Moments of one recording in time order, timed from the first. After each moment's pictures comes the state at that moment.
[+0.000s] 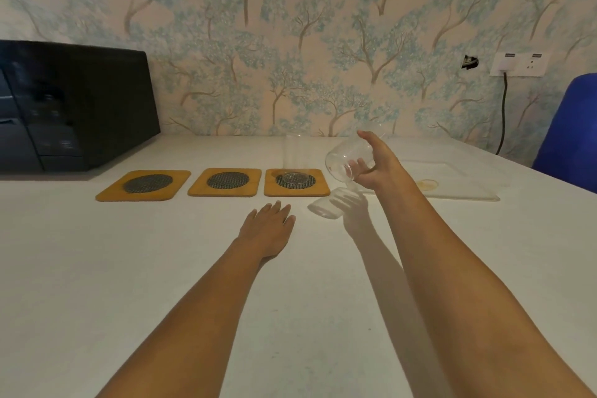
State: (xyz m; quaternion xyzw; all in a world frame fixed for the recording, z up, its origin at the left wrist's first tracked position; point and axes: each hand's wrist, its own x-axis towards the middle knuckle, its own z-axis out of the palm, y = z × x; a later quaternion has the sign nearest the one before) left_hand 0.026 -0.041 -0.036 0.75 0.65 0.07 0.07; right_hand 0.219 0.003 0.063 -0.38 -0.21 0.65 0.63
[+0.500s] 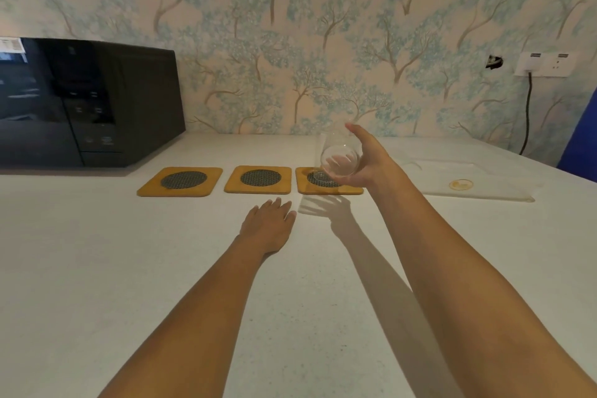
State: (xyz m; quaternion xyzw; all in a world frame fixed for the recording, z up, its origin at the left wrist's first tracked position) left_hand -0.043 -0.046 -0.037 0.74 0.66 0.10 0.07; right_hand 0.134 -0.003 0.067 -0.40 -0.25 0.71 0.52
